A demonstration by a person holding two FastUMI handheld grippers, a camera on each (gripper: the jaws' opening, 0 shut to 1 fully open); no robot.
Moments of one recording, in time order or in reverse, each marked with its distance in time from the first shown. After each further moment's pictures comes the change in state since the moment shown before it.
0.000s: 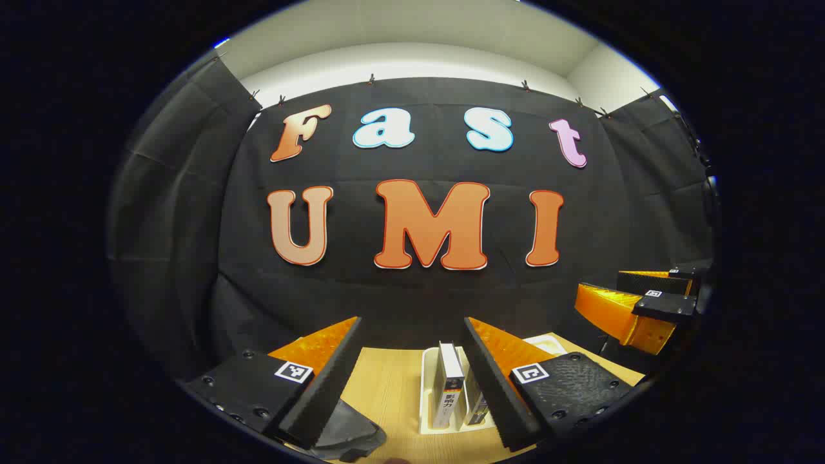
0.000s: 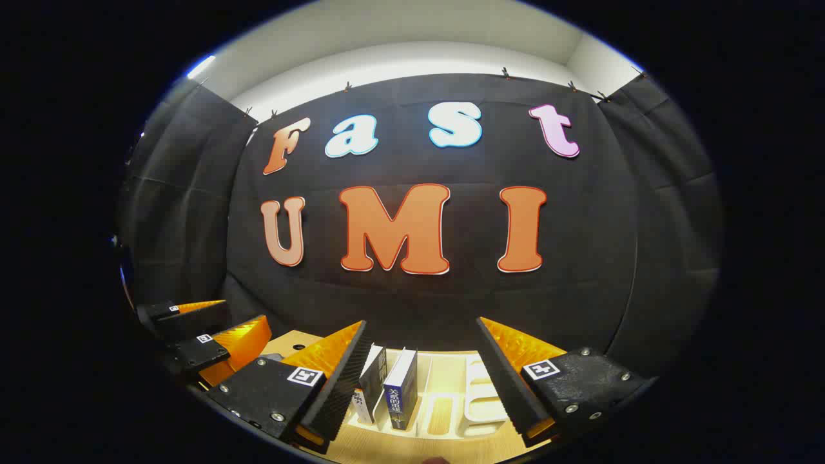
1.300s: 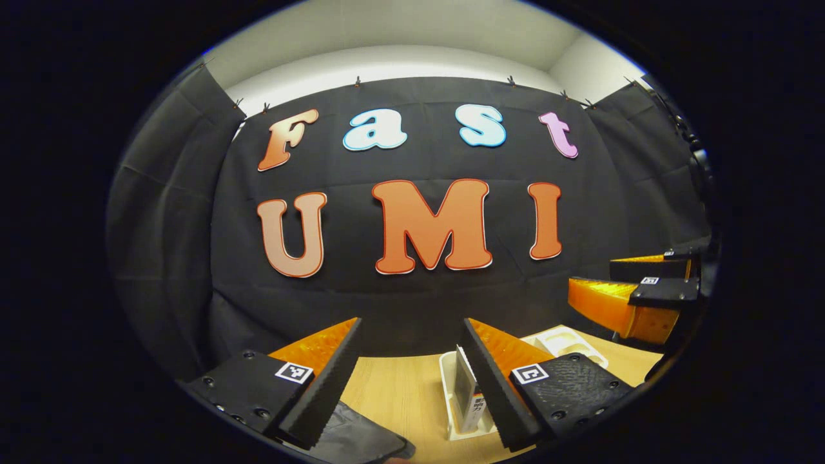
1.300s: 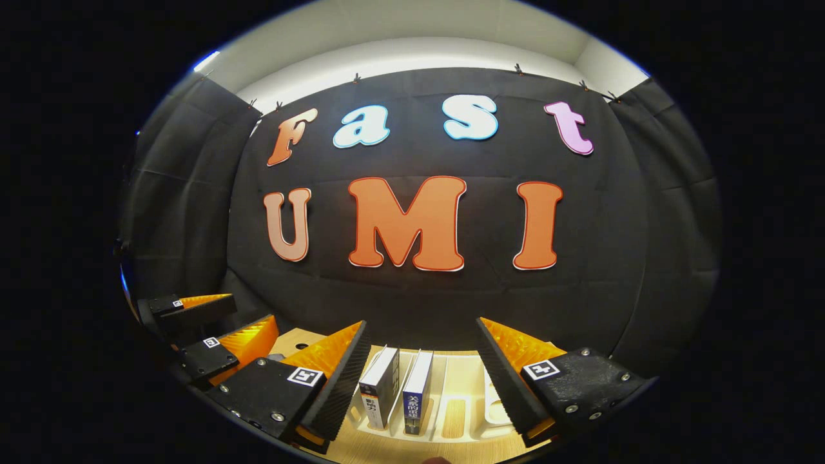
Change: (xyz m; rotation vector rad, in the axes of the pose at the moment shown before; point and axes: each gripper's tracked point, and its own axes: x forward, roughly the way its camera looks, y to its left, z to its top) left arm 0.032 0.041 -0.013 0.103 -0.007 -0.039; right arm 0.030 0.035 -0.007 -0.011 0.031 -0.005
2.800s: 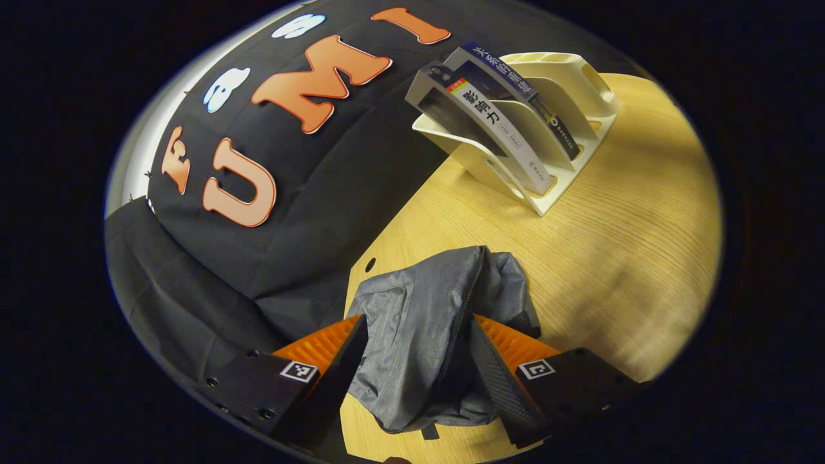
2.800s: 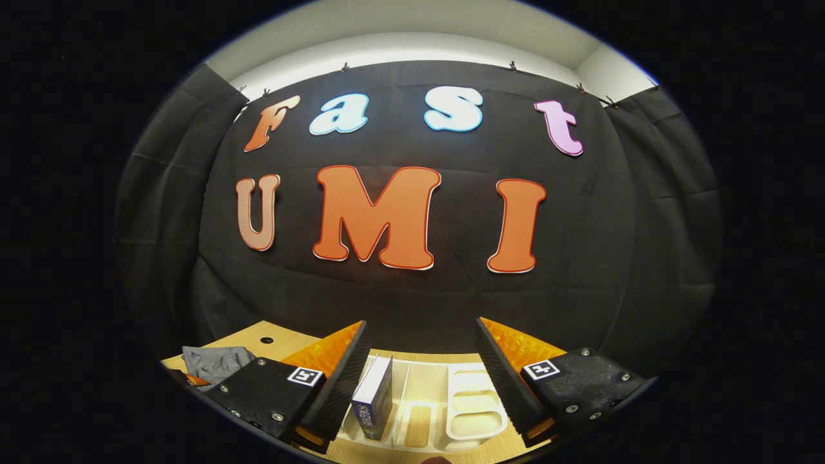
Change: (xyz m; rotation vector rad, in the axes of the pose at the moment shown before) left arm -0.057 0.075 -0.321 0.782 0.573 0.011; right arm 0.038 -0.053 -0.007 -0.050 0.021 -0.097
